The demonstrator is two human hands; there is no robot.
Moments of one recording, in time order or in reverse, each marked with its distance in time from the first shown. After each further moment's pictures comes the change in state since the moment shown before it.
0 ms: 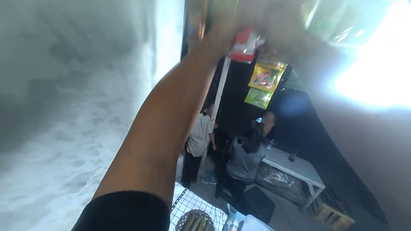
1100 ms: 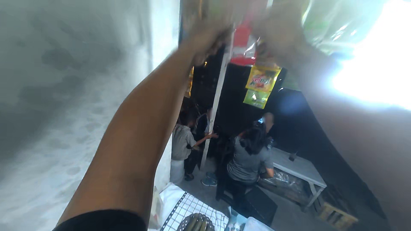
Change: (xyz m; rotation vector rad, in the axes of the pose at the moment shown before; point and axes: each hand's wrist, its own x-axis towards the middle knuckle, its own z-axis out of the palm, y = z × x) left_hand -0.035 0.003 -0.041 0.280 -0.022 -0.009; right_hand -0.013 0.005 -0.003 -0.010 0.111 0.055
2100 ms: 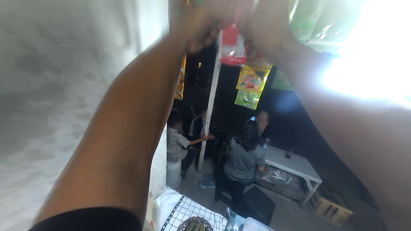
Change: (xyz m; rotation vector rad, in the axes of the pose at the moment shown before) left_hand 0.018 0.022 0.005 -0.108 -0.107 0.075; right_hand 0.010 -0.002 -0.001 -0.092 0.035 -0.098
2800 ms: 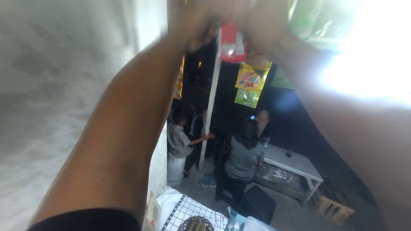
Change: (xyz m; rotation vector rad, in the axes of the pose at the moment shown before) left_hand 0.004 -0.003 -0.001 0.036 0.040 0.002; right_hand 0.003 0.002 0.000 0.009 0.014 -0.066
